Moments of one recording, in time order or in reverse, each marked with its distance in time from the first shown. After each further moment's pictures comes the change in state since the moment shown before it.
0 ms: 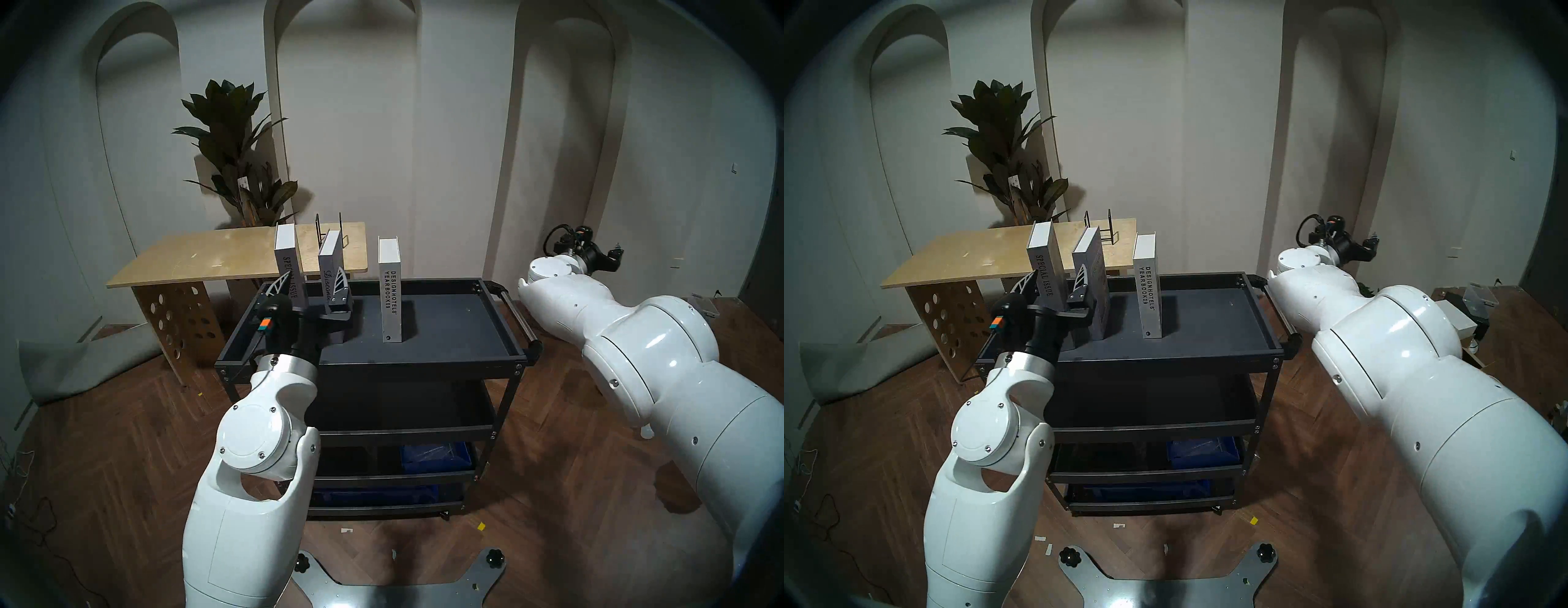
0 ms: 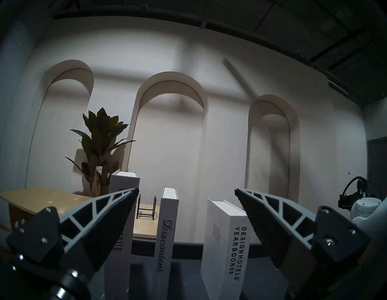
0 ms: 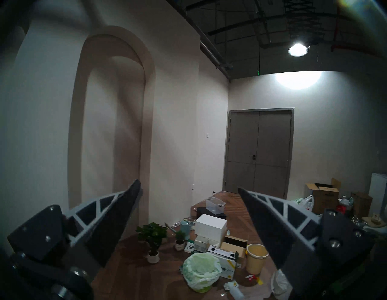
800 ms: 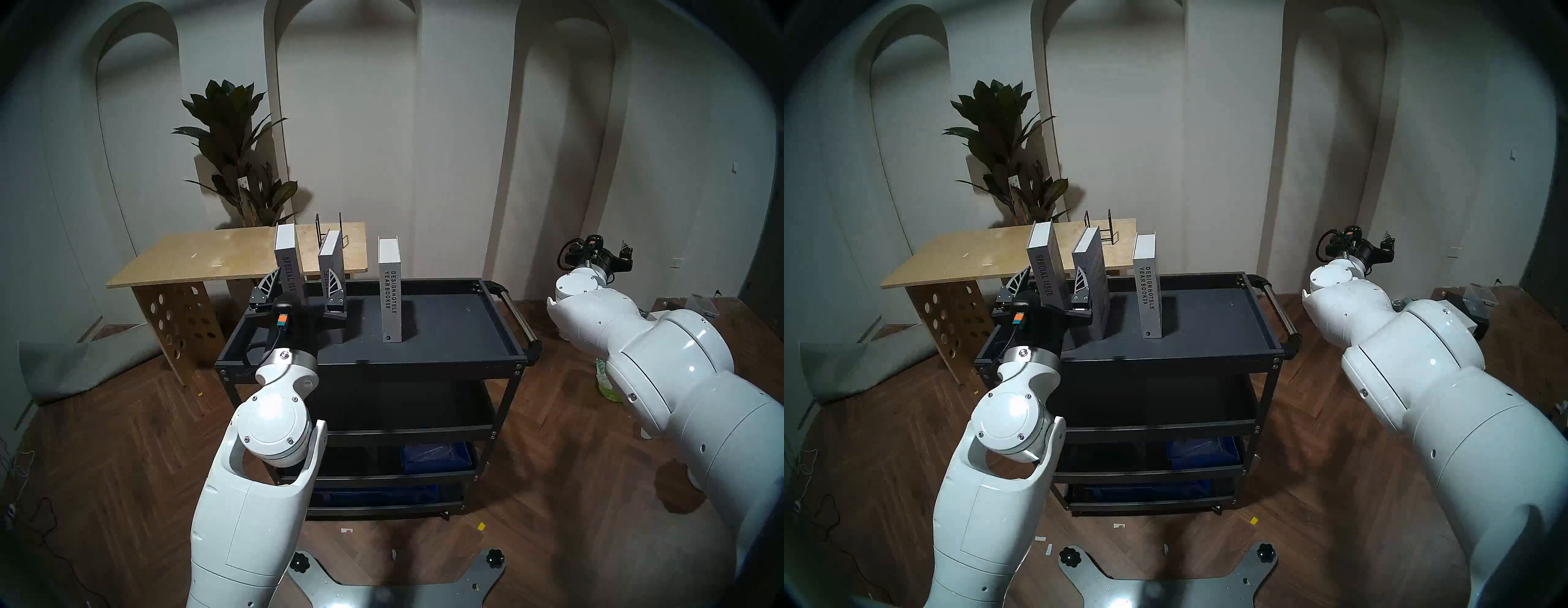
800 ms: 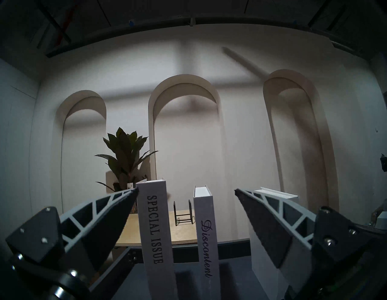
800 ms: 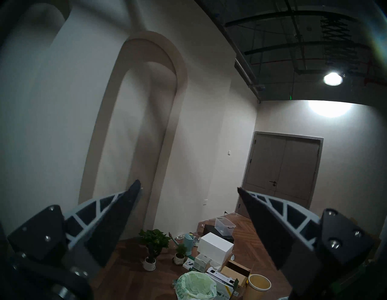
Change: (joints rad) left arm -0.075 0.026 0.001 0.097 0.235 0.001 0.129; right arm -0.045 0.074 -0.077 -0.021 -0.054 -0.040 0.222
